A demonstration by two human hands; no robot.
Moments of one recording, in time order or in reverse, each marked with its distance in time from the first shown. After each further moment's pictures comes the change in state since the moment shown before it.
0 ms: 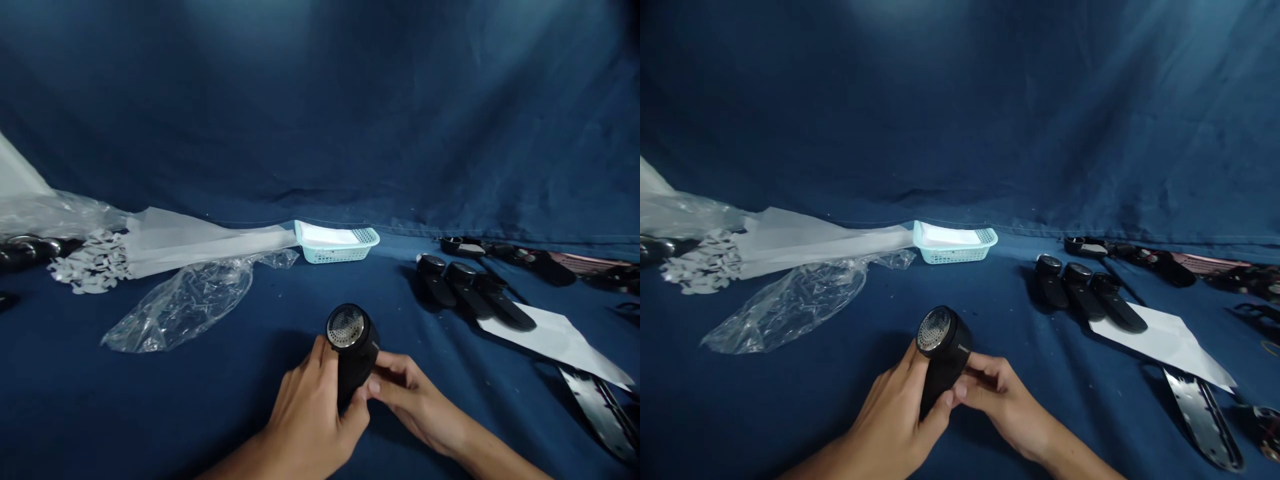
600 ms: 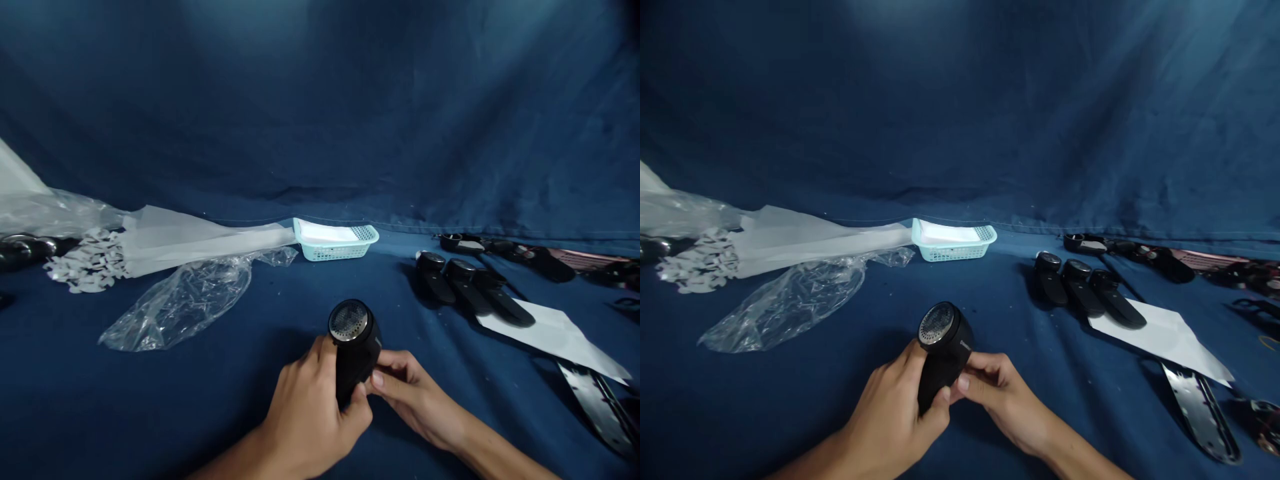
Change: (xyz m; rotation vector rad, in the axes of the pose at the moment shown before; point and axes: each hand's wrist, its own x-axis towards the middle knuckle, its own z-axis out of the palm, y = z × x) left_hand 0.003 0.002 -0.004 -0.007 0.047 -0.009; right_hand 0.000 -0.003 0.001 -0.003 -0.049 -0.034
